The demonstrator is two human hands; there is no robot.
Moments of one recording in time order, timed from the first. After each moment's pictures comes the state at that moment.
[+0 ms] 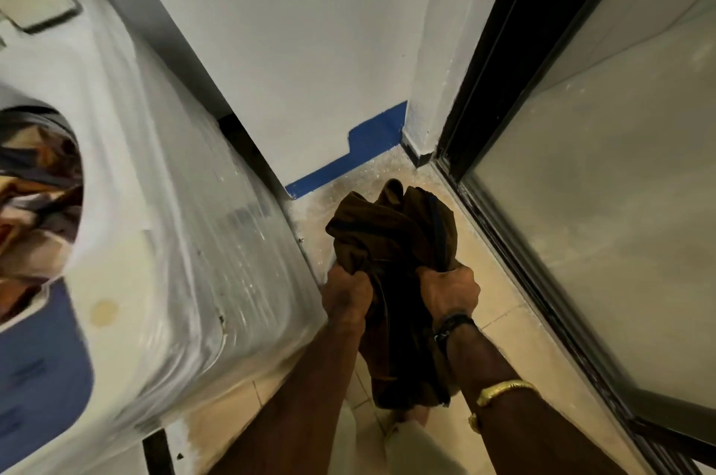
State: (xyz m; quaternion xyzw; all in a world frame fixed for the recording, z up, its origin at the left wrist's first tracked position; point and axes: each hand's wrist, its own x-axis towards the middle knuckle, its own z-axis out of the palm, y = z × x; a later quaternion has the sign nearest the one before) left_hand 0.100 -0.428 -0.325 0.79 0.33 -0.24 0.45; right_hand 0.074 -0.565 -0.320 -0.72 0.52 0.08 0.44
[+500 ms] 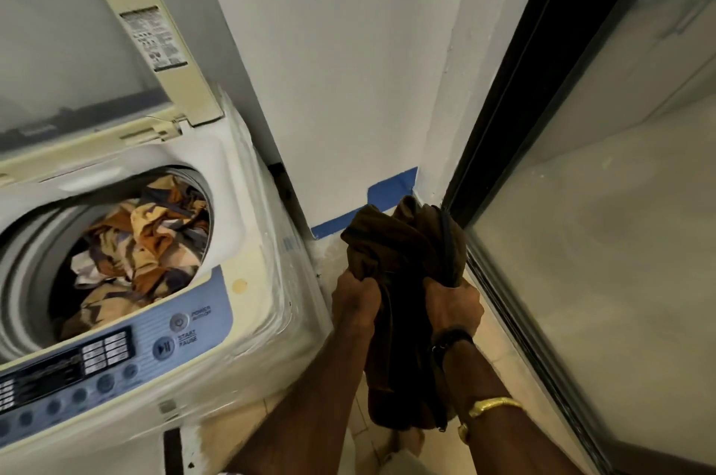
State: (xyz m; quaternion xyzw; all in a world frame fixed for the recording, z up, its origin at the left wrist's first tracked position) left_hand 0.083 -0.423 -0.156 0.78 0.33 -0.19 0.49; right_hand 0.053 -0.546 -0.152 -0.73 0.49 0.03 0.48
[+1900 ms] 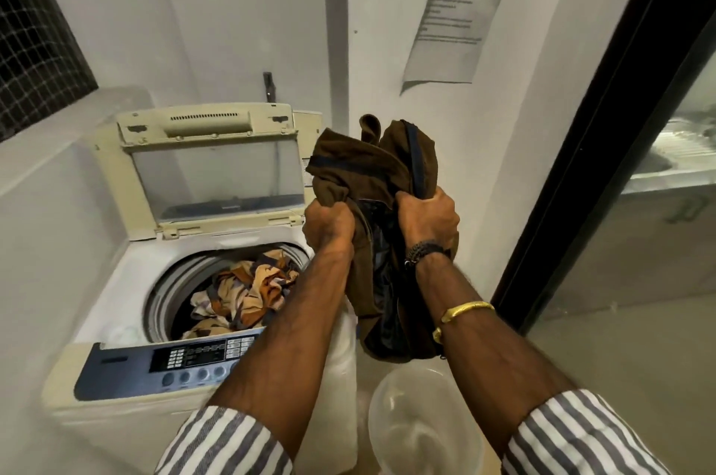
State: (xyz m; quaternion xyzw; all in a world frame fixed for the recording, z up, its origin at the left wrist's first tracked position) left_hand 0.108 -0.303 0.151 0.70 0.35 0.18 0.60; right_hand 0.113 -0.419 0.163 -0.78 0.20 -0.17 0.57
